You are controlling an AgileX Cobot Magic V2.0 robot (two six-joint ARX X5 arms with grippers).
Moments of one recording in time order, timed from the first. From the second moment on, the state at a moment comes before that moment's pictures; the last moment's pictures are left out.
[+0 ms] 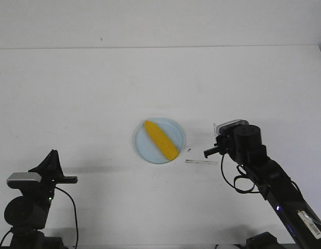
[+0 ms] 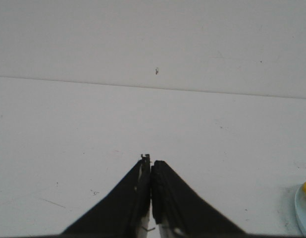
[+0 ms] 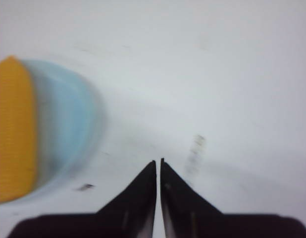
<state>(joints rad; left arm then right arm) -0.04 0.28 0.34 0.04 -0.02 -0.10 0.26 1.07 0.85 -0.41 0.02 0.00</state>
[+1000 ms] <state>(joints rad) -0.04 0.28 0.34 0.04 -0.02 -0.10 0.01 0.33 0.45 -0.23 0.02 0.02</state>
